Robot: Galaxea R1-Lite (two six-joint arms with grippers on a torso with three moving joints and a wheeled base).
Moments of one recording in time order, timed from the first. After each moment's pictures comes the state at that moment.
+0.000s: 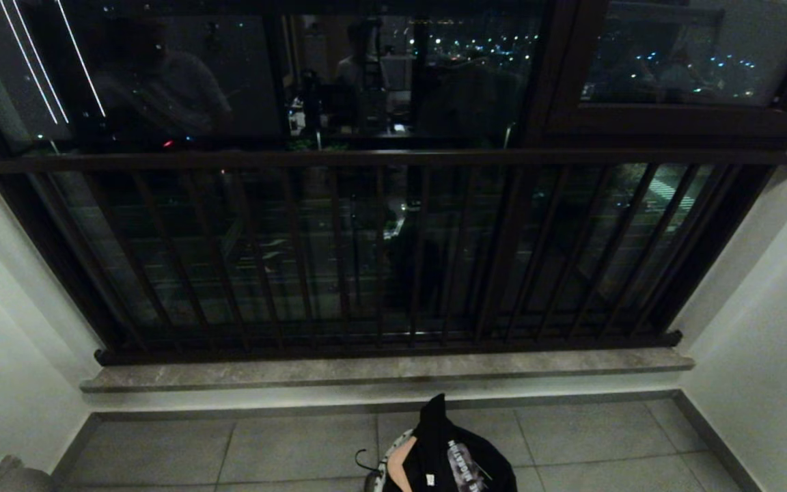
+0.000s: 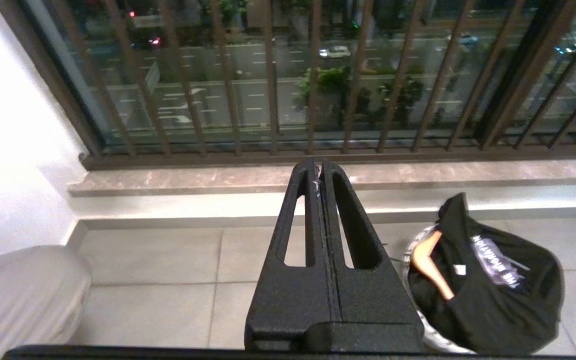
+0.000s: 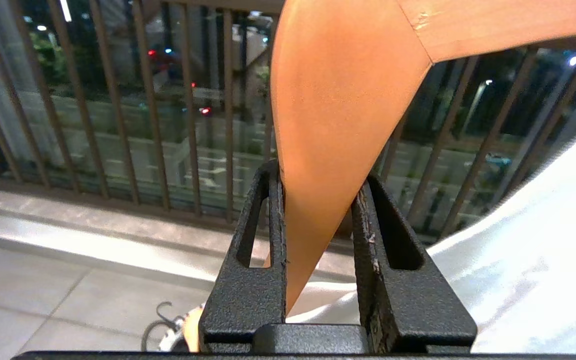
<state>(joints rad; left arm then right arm) 0.00 0.00 0.00 0.01 0.00 -0.01 0.00 0.00 0.00 -0.22 0.20 -0.06</state>
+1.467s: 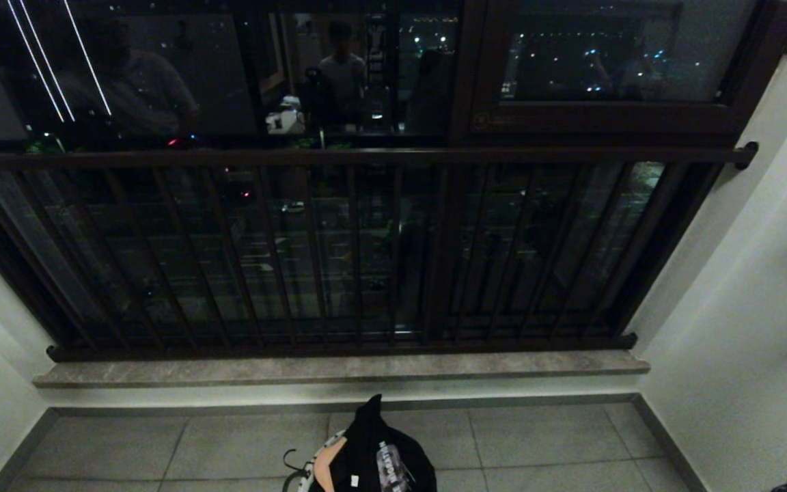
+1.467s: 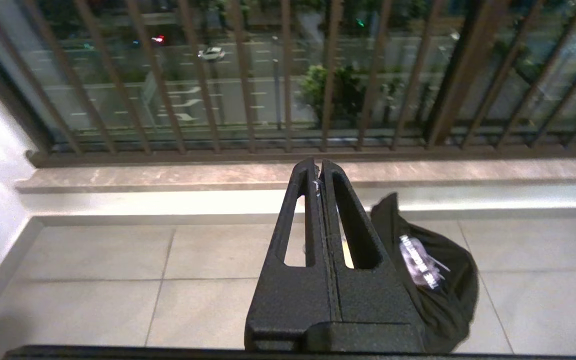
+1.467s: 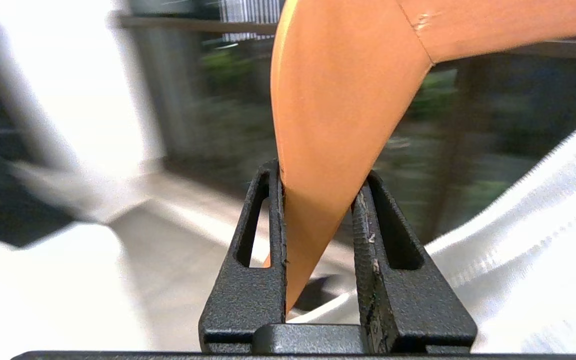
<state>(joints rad) 0.00 0.00 0.00 0.01 0.00 -0.01 0.00 0.10 -0.28 -0.09 0.59 0.14</state>
